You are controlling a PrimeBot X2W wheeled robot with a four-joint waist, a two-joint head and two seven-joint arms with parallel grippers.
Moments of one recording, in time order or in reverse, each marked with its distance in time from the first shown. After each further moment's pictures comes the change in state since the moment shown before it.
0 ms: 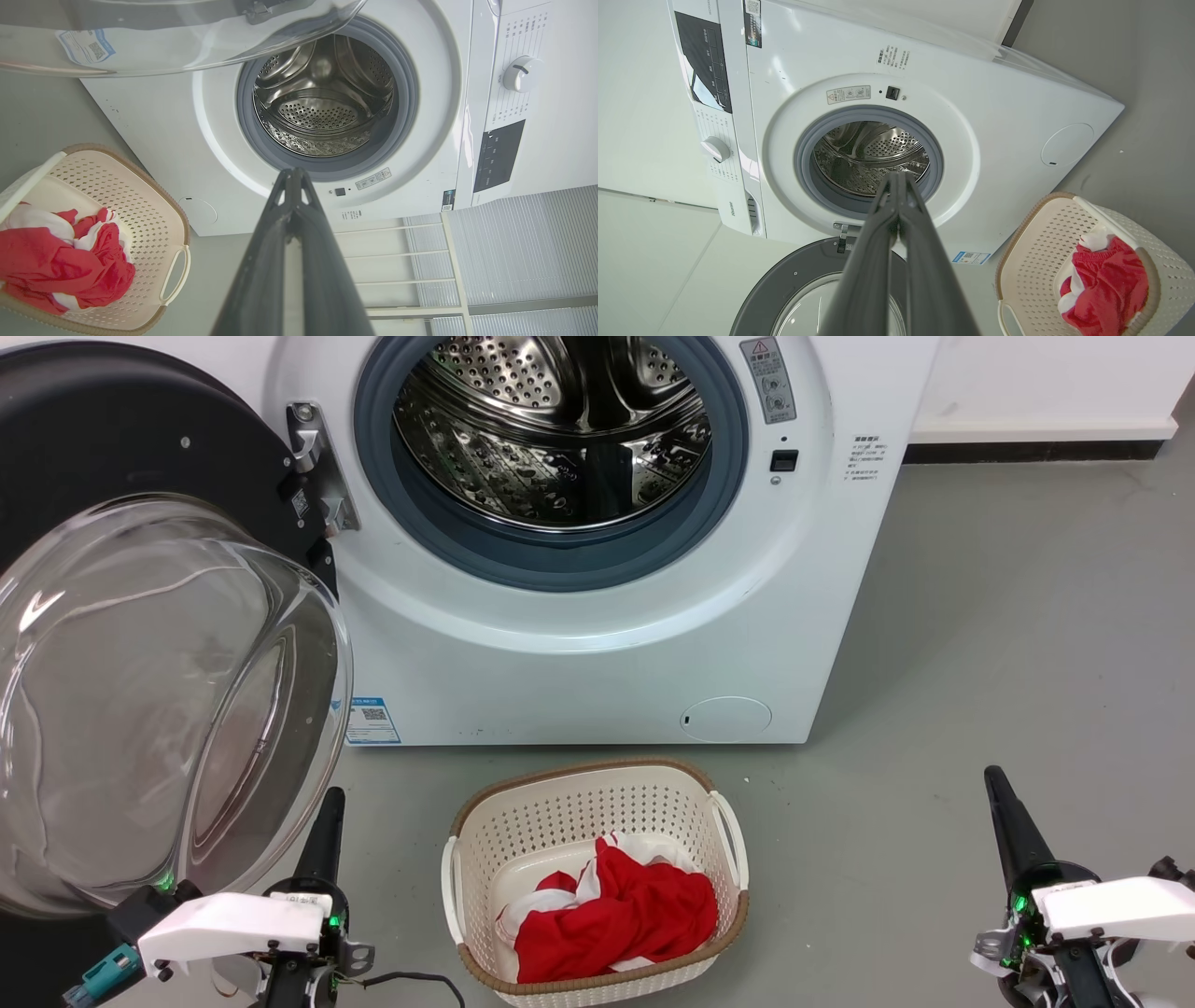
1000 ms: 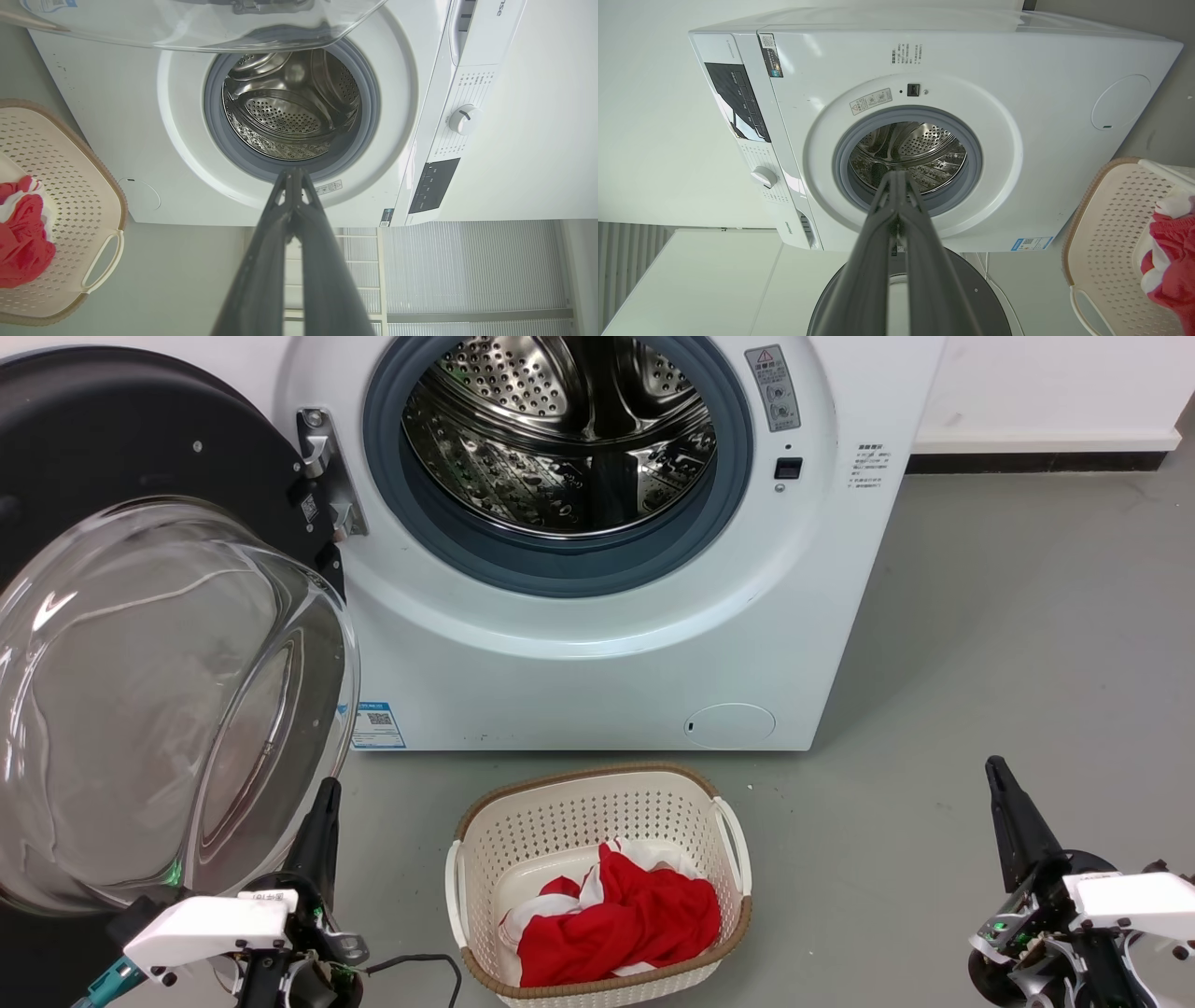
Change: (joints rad) left arm -0.011 -0.004 0.027 0.011 -0.245 -0.031 0.060; right arm -0.028 0.001 -0.018 0.028 0.246 0.000 0.053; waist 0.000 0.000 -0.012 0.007
